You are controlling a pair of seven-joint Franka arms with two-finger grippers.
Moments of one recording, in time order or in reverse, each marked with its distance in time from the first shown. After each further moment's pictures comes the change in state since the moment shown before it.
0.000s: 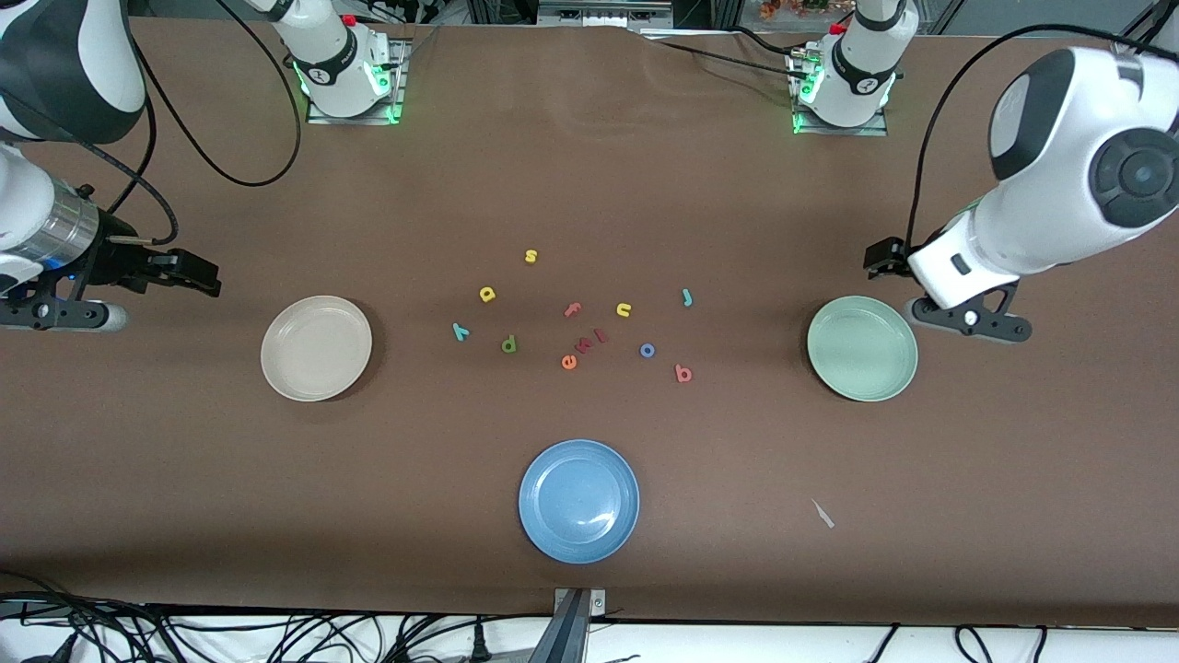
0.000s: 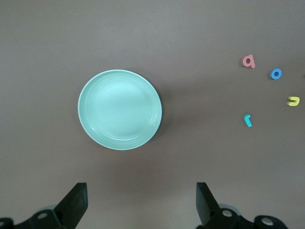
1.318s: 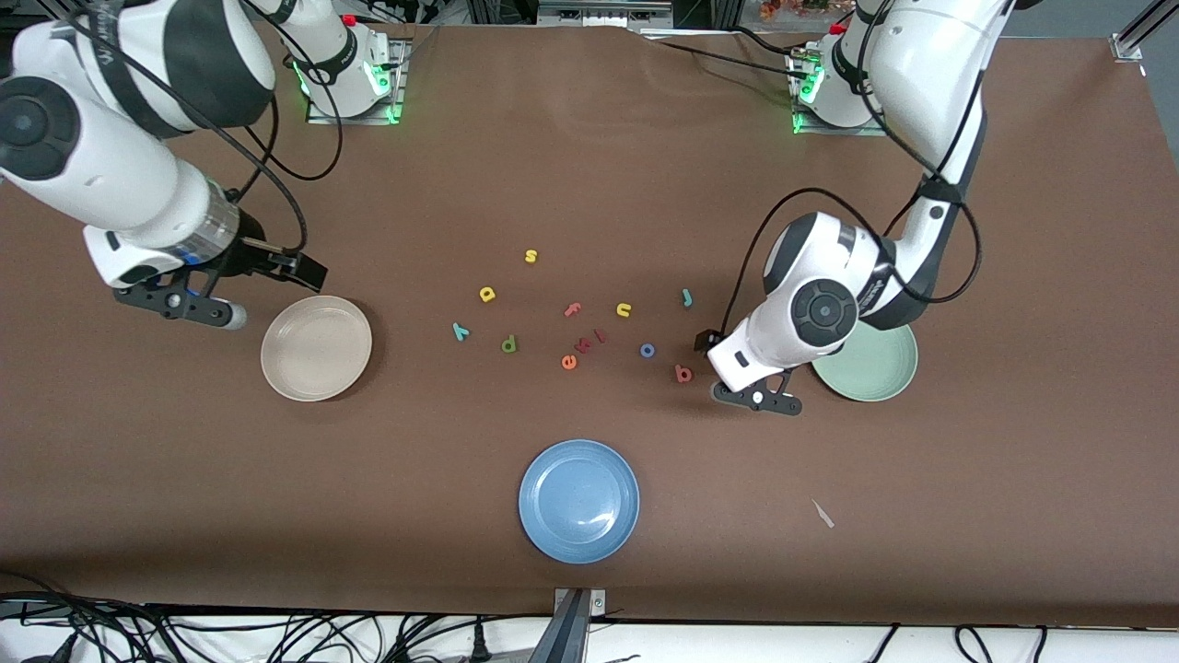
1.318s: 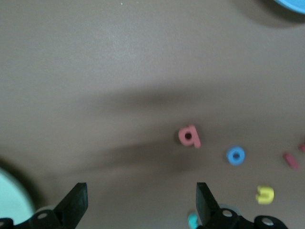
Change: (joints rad) left arm -0.223 0.416 -0.007 0.054 -0.069 0.472 -0.258; right arm 0.207 0.031 0.010 -0.003 0.005 -0.013 0.425
